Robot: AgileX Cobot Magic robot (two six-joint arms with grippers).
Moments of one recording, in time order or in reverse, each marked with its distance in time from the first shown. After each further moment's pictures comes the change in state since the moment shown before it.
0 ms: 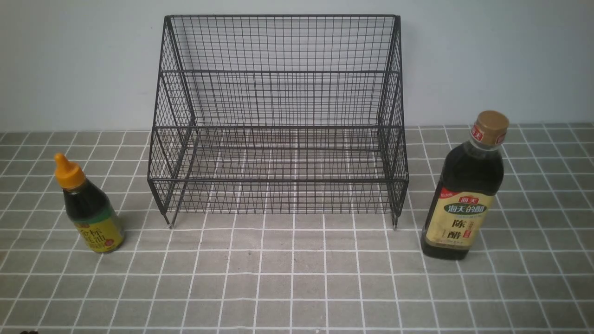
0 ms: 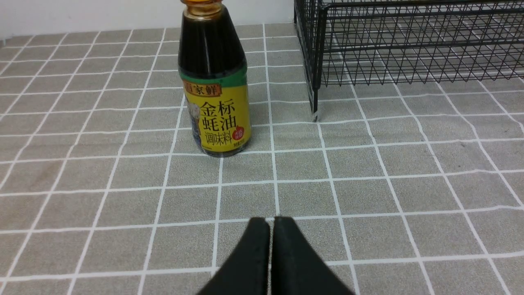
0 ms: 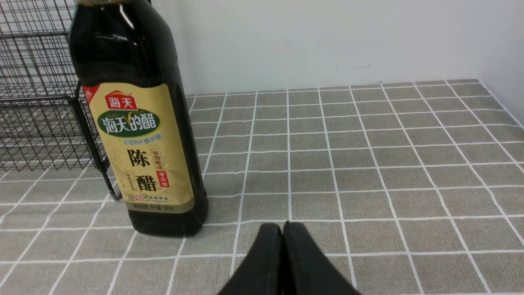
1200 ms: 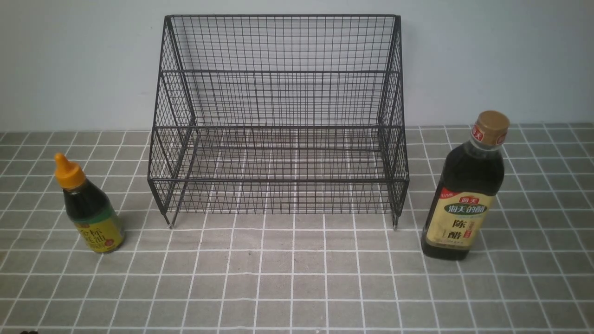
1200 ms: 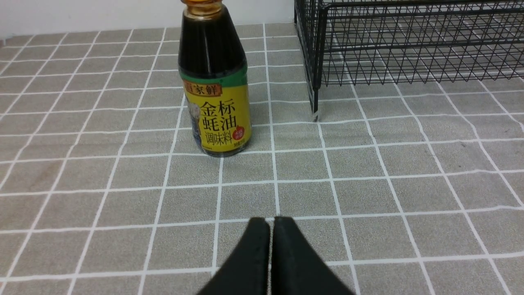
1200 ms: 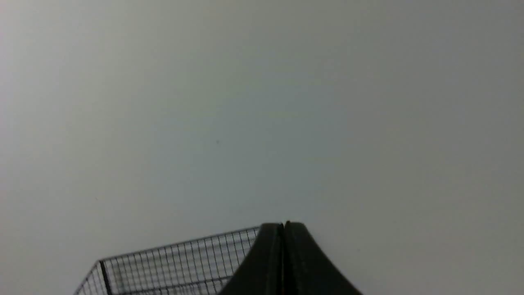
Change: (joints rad) right arm 0.000 0.150 -0.144 -0.095 -0.566 0.317; left arm 0.000 0.000 0.000 0.000 0.000 0.000
